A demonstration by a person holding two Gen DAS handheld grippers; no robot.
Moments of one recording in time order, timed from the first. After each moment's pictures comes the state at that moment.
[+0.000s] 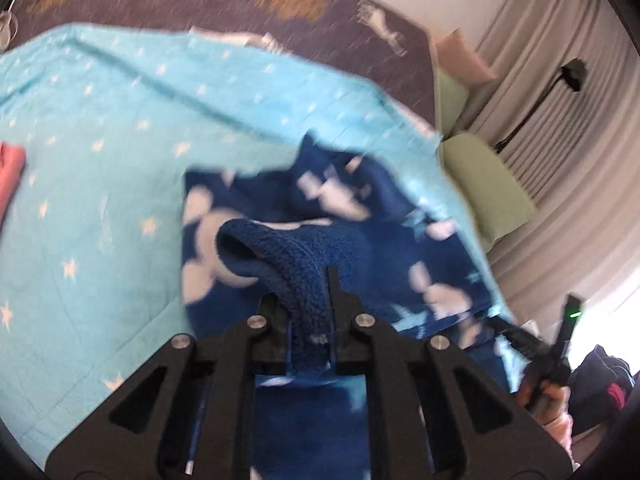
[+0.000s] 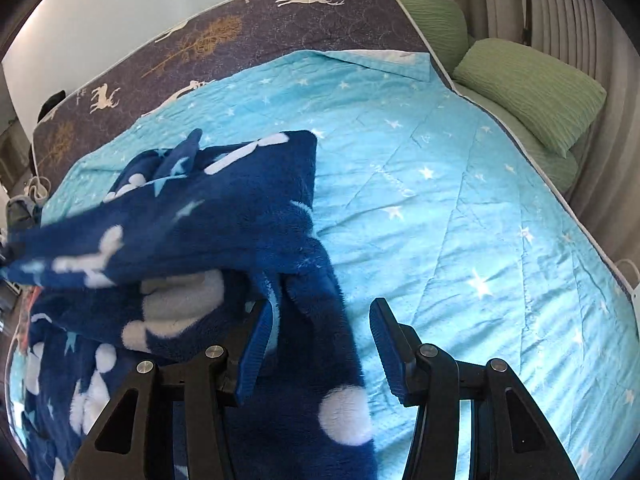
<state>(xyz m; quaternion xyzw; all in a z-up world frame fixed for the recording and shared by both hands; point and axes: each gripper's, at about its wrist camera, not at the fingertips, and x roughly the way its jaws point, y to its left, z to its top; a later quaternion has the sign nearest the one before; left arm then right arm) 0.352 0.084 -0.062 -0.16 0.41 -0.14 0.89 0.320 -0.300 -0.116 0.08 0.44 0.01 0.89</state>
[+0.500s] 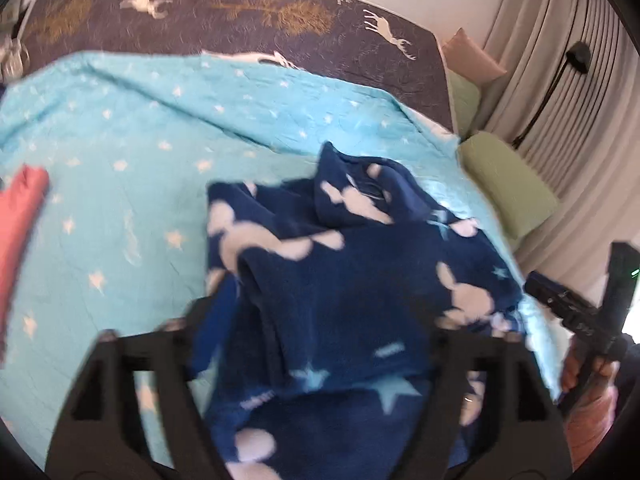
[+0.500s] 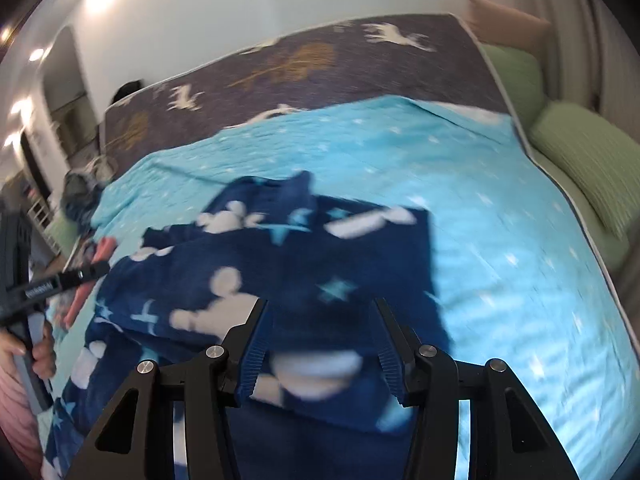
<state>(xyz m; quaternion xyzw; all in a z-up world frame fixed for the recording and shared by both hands) 0.332 0.080 -0.053 -0.10 0.37 -0.10 0.92 0.334 -0.238 -0.063 0.04 0.38 0.14 0.91</state>
